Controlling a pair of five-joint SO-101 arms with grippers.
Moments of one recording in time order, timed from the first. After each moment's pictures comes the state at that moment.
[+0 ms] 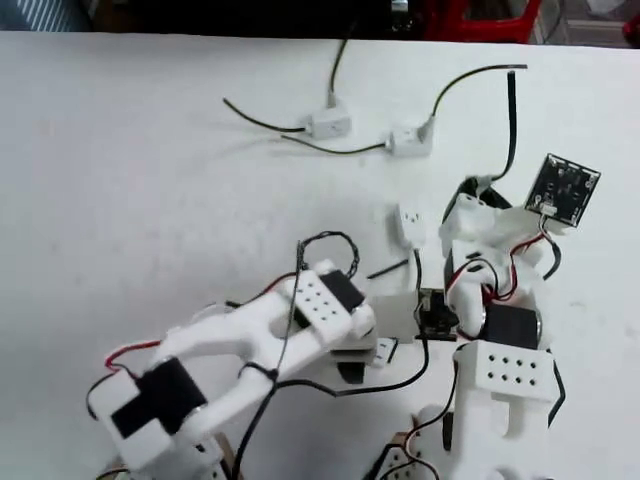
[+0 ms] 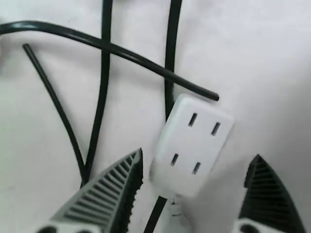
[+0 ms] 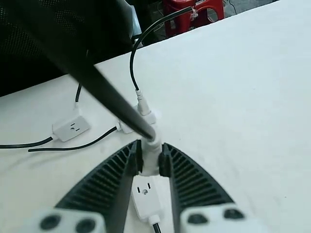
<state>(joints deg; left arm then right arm) 46.1 1.6 33.2 52.8 -38.7 6.3 -55.8 58.7 31.4 -11.6</state>
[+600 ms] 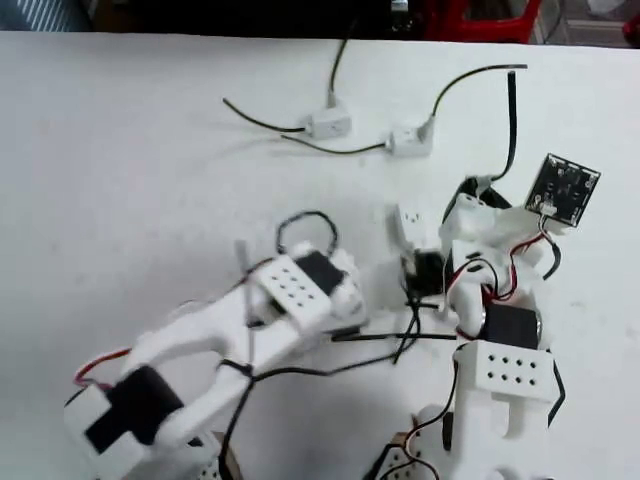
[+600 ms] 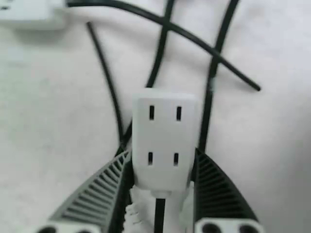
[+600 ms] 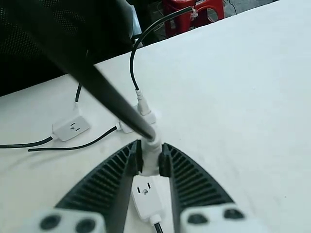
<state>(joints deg) 41.2 -4.0 32.2 55.5 -33.7 6.3 -55.8 58.7 31.4 -11.6</state>
